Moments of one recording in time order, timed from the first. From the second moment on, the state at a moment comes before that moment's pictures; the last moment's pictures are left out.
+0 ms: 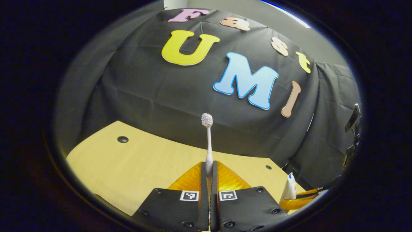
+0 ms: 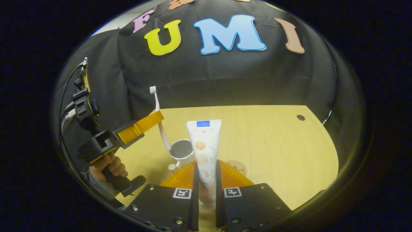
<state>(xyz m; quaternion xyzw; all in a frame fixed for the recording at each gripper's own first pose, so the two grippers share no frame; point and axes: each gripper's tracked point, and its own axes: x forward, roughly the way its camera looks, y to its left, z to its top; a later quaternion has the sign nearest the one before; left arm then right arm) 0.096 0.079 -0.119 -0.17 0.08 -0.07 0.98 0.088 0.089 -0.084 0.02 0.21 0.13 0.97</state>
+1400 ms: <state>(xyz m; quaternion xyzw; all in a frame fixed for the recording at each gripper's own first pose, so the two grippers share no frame) 0.050 0.077 -0.192 -0.15 0.19 -0.06 0.97 0.146 0.134 -0.055 0.04 0.17 0.17 0.97</state>
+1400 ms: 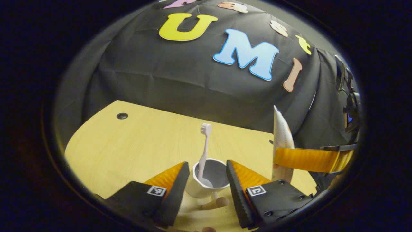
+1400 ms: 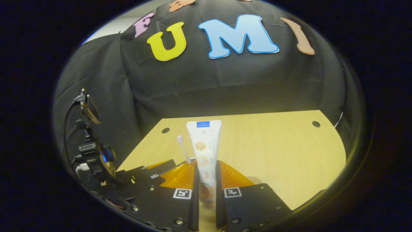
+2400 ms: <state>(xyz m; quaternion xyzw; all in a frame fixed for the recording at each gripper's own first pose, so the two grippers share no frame) -0.015 0.134 -0.189 -0.17 0.21 0.00 0.96 0.221 0.200 -0.076 0.03 0.11 0.19 0.98</state>
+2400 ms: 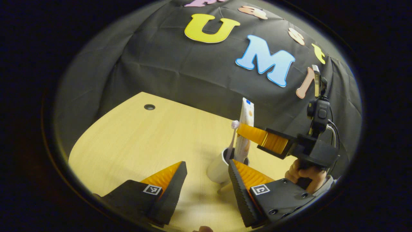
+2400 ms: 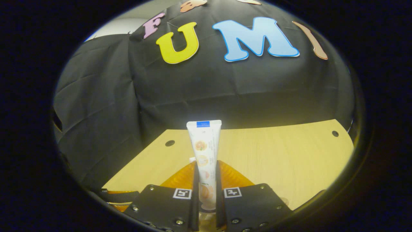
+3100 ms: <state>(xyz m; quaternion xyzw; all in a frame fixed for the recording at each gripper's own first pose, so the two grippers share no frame) -0.010 0.119 -0.190 -0.18 0.22 -0.01 0.96 0.202 0.197 -0.087 0.00 0.13 0.21 0.97</state>
